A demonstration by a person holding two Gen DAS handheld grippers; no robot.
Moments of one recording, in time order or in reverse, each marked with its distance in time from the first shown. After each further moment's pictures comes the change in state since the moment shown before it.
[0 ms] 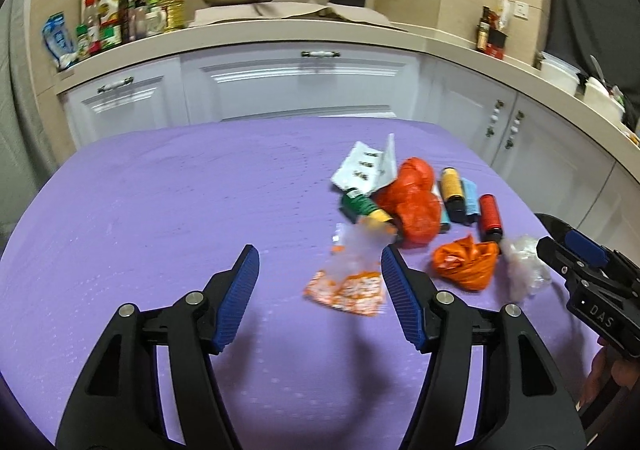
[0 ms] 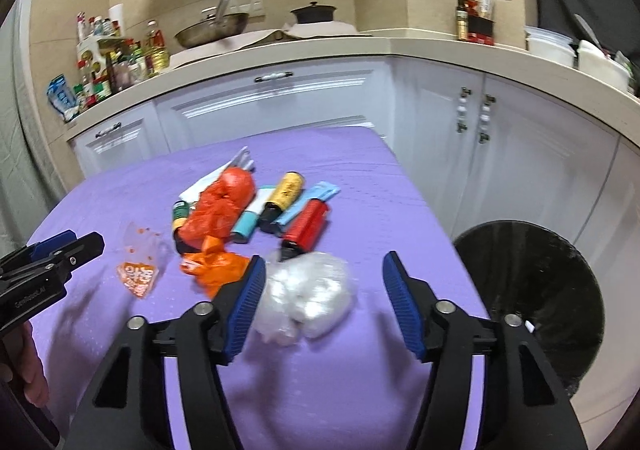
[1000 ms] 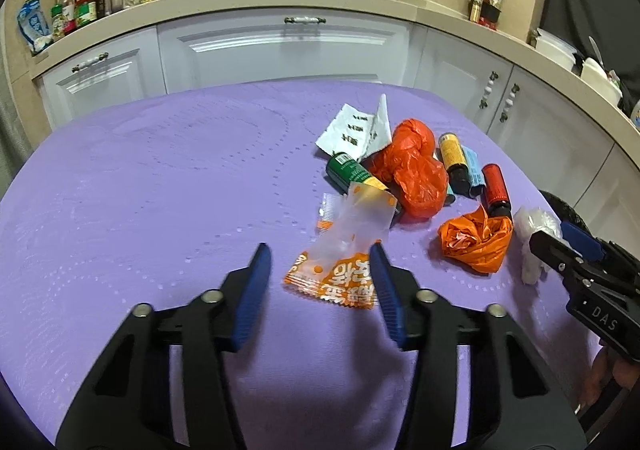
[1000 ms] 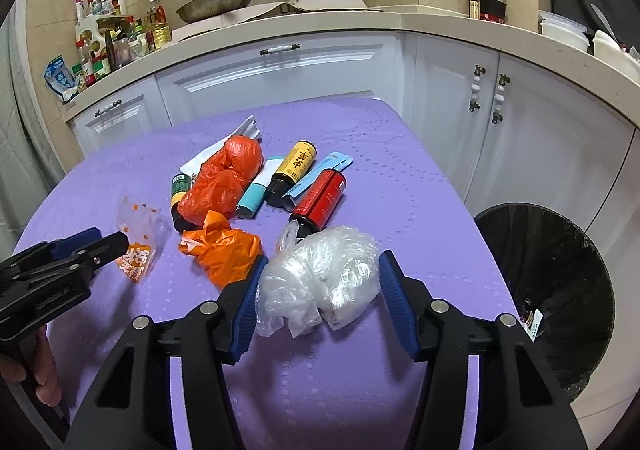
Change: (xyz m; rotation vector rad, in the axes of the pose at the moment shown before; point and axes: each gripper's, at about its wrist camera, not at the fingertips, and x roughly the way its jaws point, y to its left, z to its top) left arm 0.036 -0.006 -0.008 0.024 0.110 -0.067; right arm 0.016 0.000 -0.006 -0.003 0.086 0.010
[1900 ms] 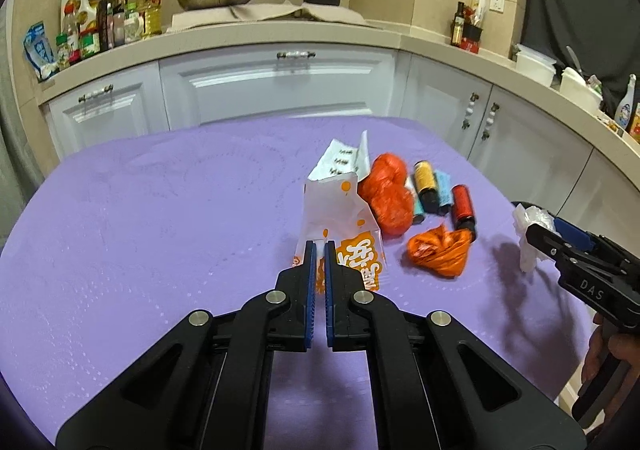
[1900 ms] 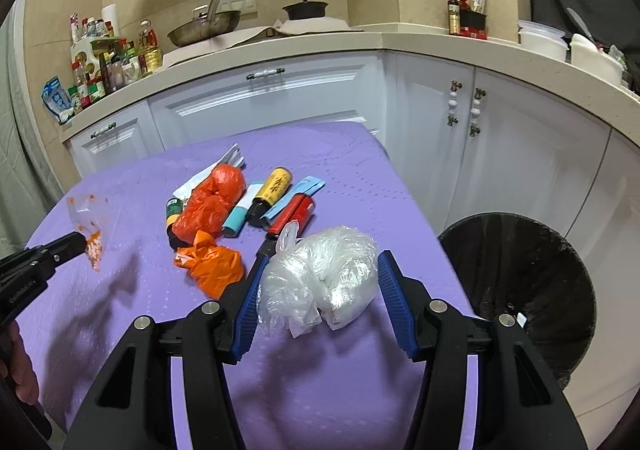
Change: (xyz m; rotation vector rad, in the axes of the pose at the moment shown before) left arm -0.053 -0.007 0.003 0.035 -0.111 -0.017; right arm -0.032 -0.022 0.002 0.036 -0.077 -0.038
